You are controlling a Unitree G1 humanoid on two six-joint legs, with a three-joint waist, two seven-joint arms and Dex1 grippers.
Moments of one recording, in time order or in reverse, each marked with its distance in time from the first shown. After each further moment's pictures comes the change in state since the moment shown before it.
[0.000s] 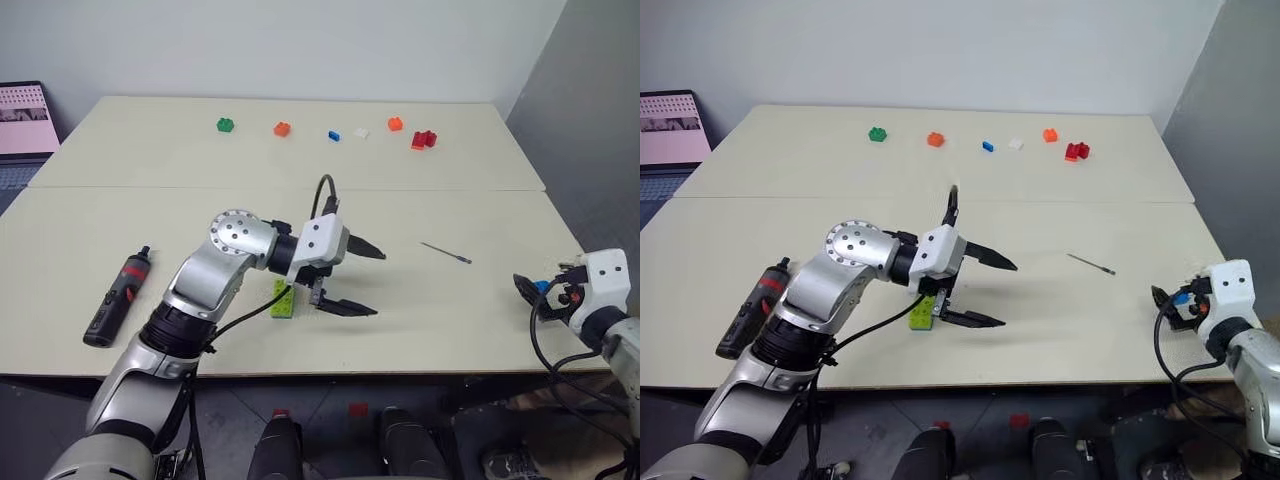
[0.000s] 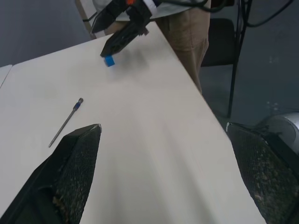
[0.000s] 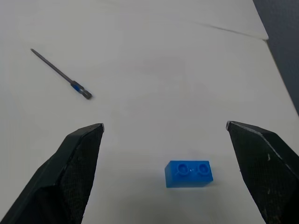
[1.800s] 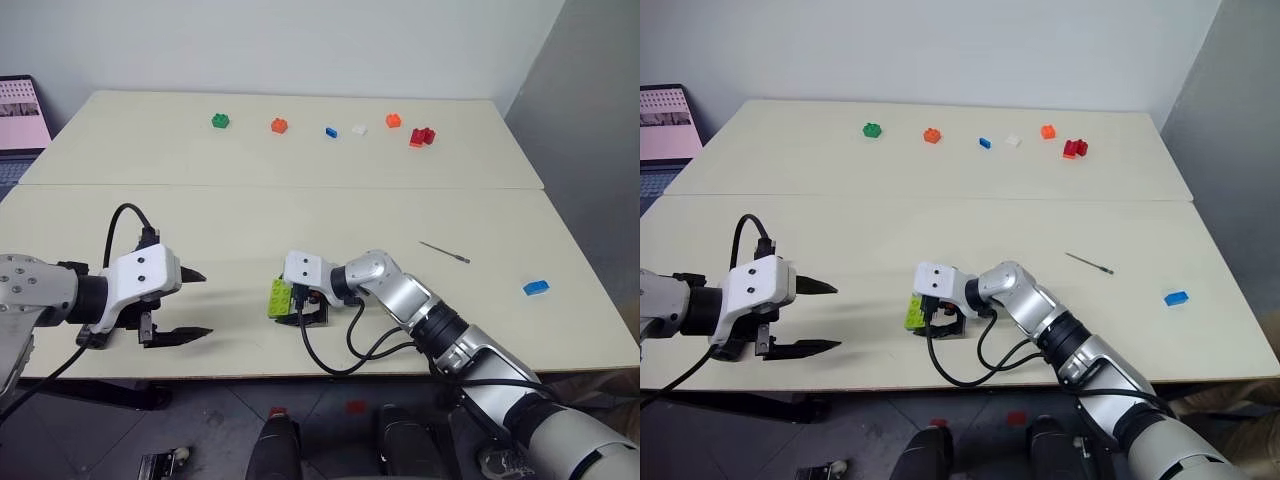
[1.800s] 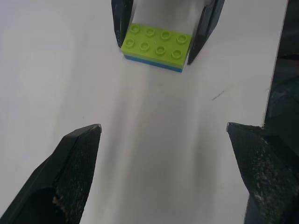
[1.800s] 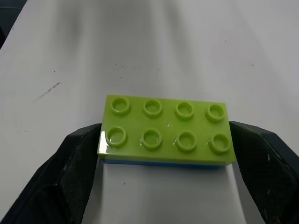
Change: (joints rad) left arm 0.655 0.615 0.560 -0.238 -0.011 0.135 0.043; right arm -0.874 0.543 1.046 0.797 -0.331 -0.373 0.429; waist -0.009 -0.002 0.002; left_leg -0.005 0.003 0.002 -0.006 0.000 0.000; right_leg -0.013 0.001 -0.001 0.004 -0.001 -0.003
